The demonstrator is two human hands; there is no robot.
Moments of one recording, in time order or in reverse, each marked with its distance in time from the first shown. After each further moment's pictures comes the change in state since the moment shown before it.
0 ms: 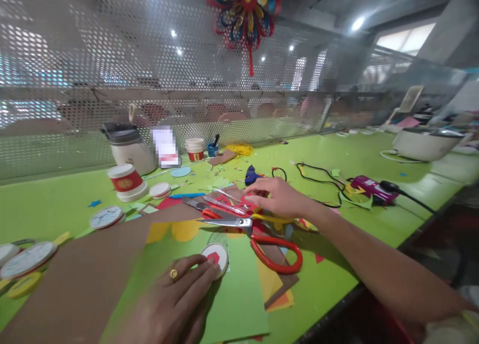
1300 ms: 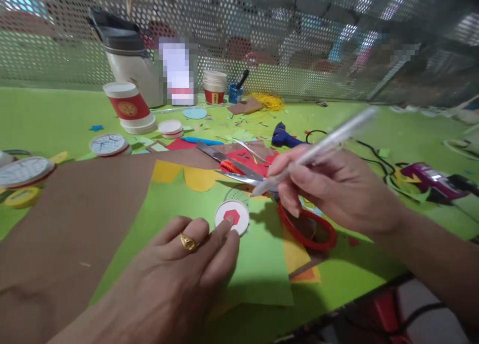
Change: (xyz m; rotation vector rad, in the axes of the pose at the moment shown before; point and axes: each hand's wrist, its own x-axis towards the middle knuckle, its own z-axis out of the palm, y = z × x) left_hand 0.000 0.014 -0.006 0.075 -0.216 0.005; right_hand -0.020 -0.052 0.011 1.034 -0.107 0.140
